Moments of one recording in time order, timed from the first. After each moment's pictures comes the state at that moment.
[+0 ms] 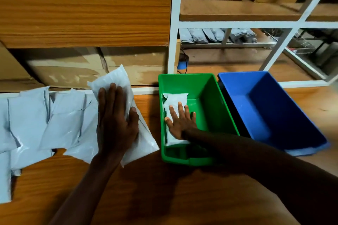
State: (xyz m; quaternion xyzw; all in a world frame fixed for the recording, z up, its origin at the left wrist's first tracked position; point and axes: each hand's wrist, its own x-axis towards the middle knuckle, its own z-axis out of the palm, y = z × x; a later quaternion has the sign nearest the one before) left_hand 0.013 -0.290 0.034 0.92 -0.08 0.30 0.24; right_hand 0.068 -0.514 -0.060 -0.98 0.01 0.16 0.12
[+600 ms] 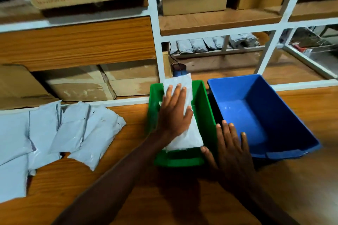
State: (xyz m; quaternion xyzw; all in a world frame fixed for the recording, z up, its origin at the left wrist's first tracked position) left_hand 0.037 -0.477 0.042 0.92 -0.24 0.20 0.23; right_hand -0.108 -0.641 0.005 -0.98 0.02 -0.16 0.09
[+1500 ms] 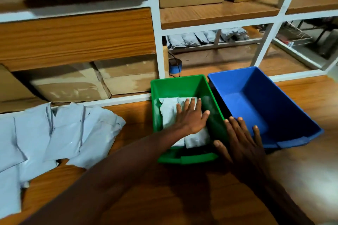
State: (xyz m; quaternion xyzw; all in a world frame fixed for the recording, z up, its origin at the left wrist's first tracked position) left_hand 0.064 -0.509 -0.005 0.95 -0.24 -0.10 0.14; right_hand -0.107 -0.636 -0.004 -0.96 0.03 -0.28 0.02
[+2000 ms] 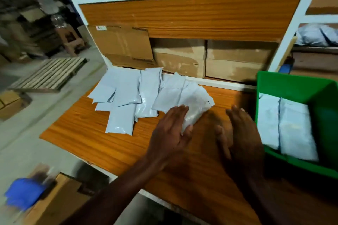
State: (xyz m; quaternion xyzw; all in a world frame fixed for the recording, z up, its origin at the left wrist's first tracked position) left_hand -0.128 -0.186 0.043 0.95 -0.05 0.17 0.24; right_hand -0.105 -0.388 0.040 -0.88 -0.17 -0.28 0.34
